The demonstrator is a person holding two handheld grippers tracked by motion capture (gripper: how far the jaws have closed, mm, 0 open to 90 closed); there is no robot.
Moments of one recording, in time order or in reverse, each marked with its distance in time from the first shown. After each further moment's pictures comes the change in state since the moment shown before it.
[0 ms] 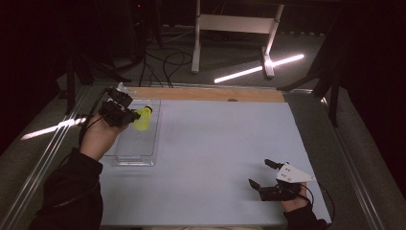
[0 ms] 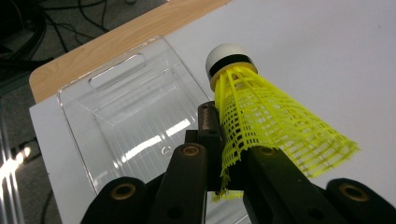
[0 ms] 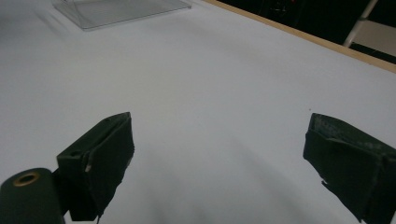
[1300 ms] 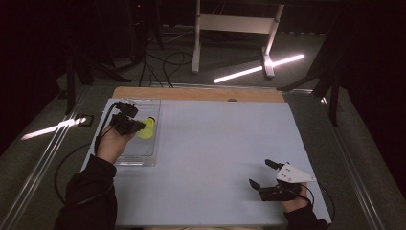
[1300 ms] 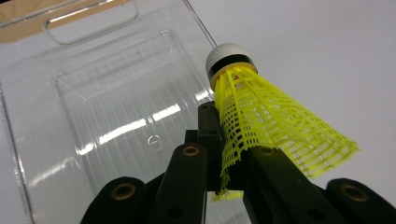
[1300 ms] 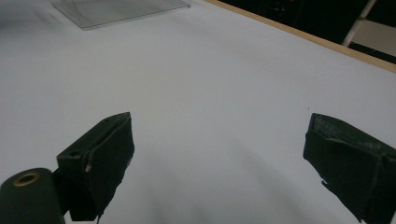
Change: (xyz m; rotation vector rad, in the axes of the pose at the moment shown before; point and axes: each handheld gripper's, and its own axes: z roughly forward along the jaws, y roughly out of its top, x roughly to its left) left arm 0.011 -0.031 0.075 0.052 -0.023 -0.120; right arm -0.001 0.000 -0.001 0.004 -0.004 -0.004
